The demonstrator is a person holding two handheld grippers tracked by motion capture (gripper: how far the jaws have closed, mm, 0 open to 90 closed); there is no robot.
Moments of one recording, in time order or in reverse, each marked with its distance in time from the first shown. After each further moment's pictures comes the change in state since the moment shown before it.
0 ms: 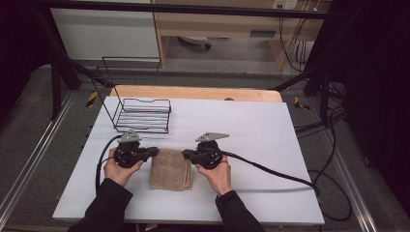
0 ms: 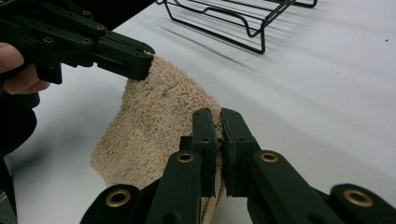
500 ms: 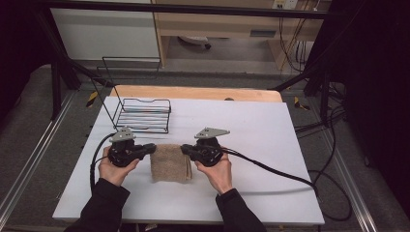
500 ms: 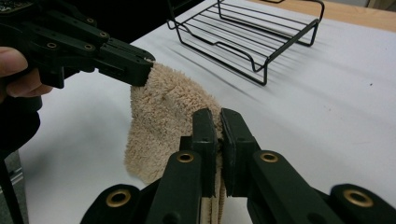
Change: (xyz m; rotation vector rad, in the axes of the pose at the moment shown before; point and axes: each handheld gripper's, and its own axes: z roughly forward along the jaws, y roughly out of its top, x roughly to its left) left arm -0.005 0.010 -0.022 -0.063 0.001 0.010; right arm 0.013 0.020 -0.016 -0.050 -0.006 -0.073
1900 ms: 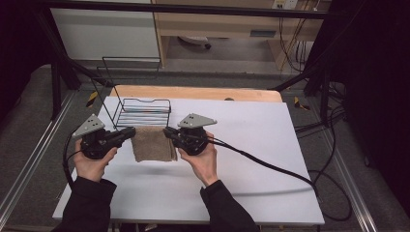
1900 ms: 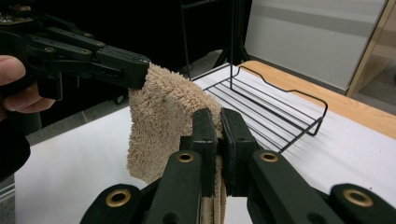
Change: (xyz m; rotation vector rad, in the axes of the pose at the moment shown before) left arm 0.018 0.020 -0.062 -0.229 0.086 -0.021; right arm 0.033 0.054 0.007 -0.176 -0.008 -0.138
